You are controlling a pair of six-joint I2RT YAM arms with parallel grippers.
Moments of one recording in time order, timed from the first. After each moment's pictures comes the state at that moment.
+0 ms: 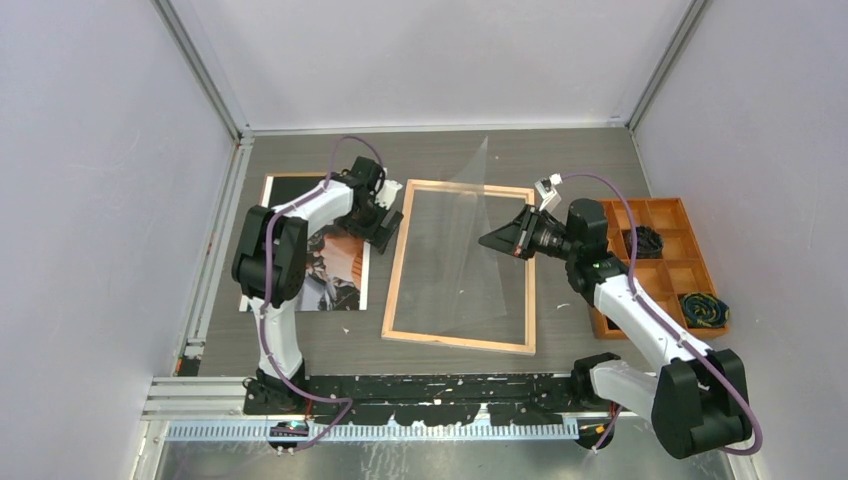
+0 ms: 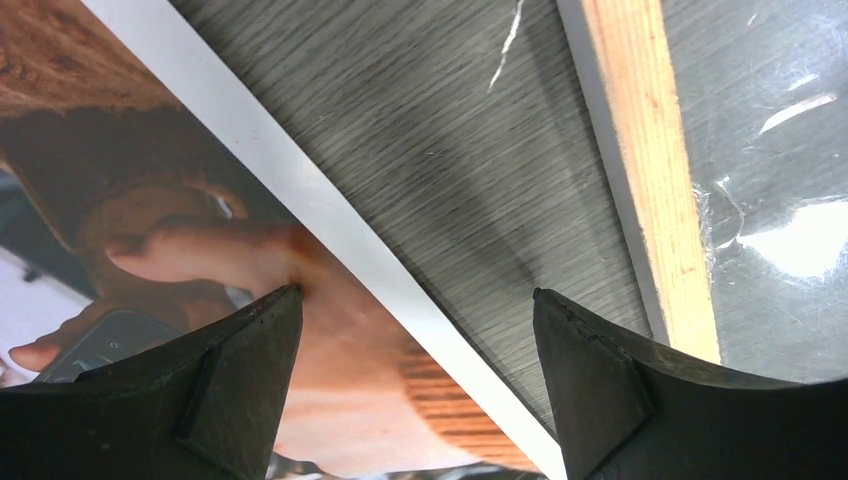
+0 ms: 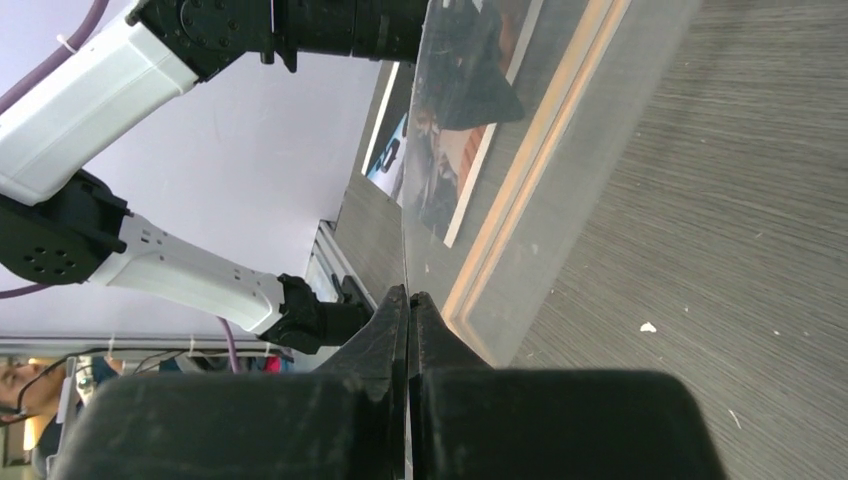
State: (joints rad) left arm -0.36 1.98 1.42 -0.69 0.09 0.21; right arm 0.23 1.09 0.60 0.20 -0.78 0.83
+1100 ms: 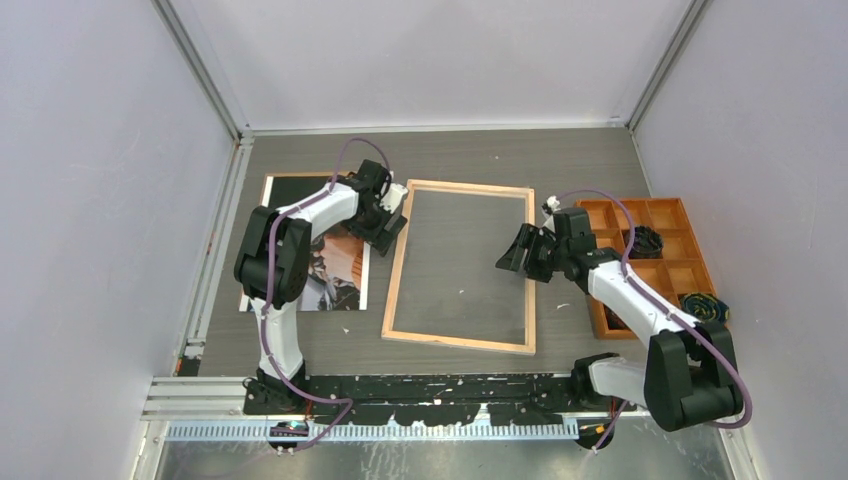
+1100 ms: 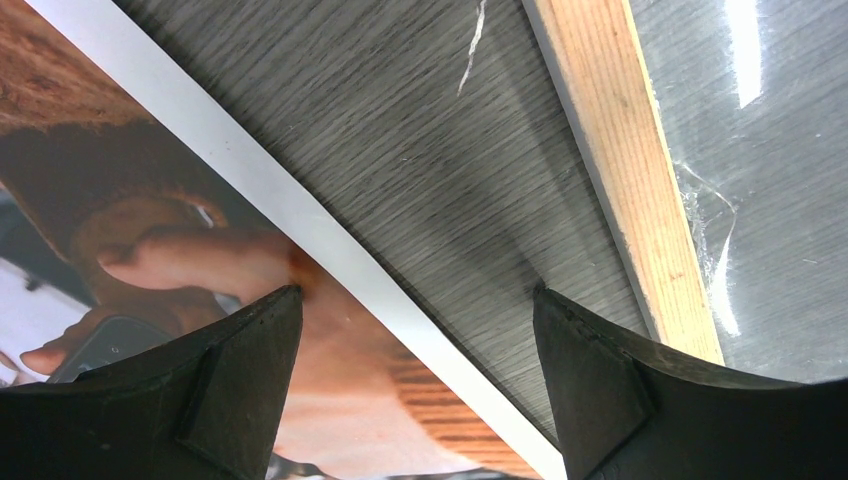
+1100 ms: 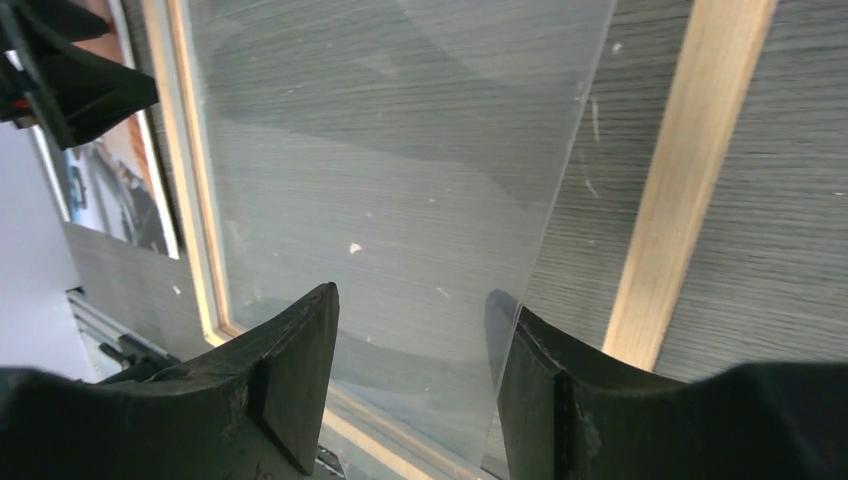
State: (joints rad) left arm -0.40 1.98 1.40 -0.68 0.04 0.24; right arm 0.21 1.20 0.64 -0.28 -0.39 0.57
